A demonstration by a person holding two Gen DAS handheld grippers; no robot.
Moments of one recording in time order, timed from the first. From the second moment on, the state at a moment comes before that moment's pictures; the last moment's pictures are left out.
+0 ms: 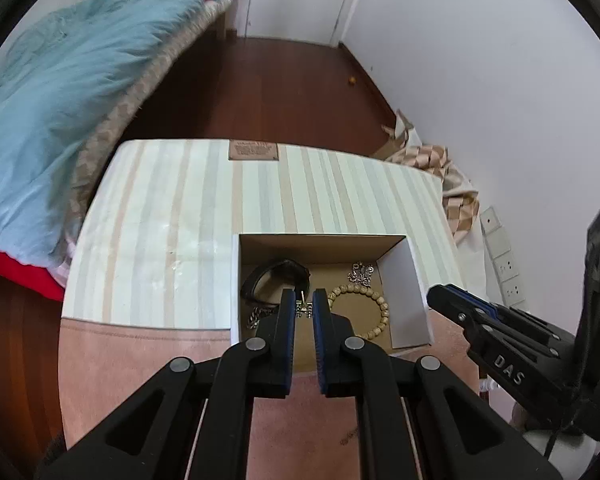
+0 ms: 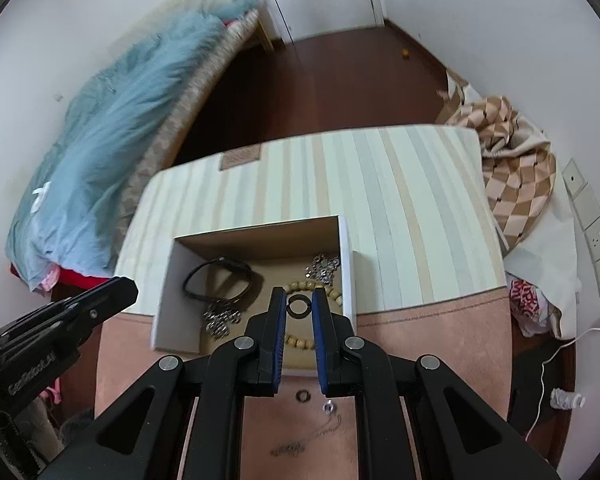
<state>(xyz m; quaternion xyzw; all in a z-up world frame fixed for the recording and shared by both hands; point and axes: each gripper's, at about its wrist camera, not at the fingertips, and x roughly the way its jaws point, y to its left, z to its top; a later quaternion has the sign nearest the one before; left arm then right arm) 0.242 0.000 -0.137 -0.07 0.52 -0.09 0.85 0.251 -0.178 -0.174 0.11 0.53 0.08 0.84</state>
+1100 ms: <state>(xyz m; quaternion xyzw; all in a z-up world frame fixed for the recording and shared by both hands) 0.211 0.016 -0.154 0.00 0.51 0.03 0.86 0.219 -0.169 -0.175 -0.03 0.54 0.01 0.84</state>
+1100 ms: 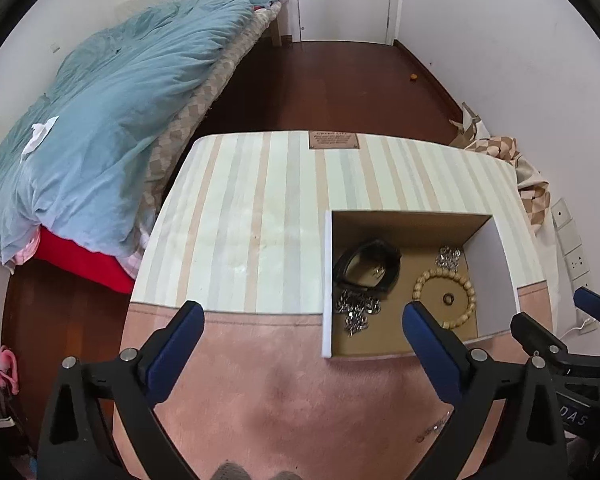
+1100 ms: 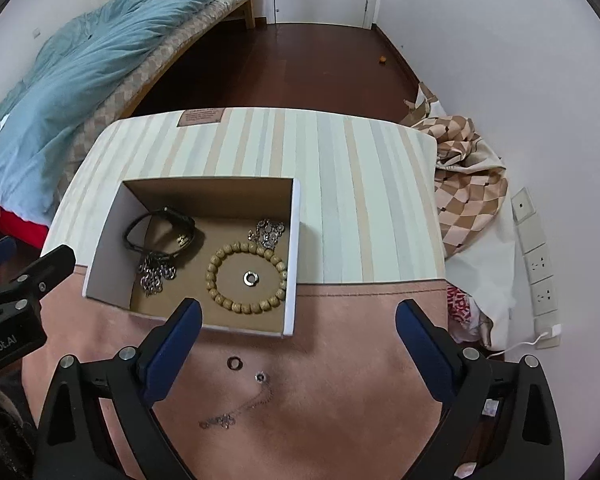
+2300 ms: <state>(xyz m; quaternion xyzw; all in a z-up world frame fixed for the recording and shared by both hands) 0.097 0.023 -0.063 0.01 0.41 0.04 0.91 0.100 -0.163 -0.054 0.00 0.43 0.00 0.90</state>
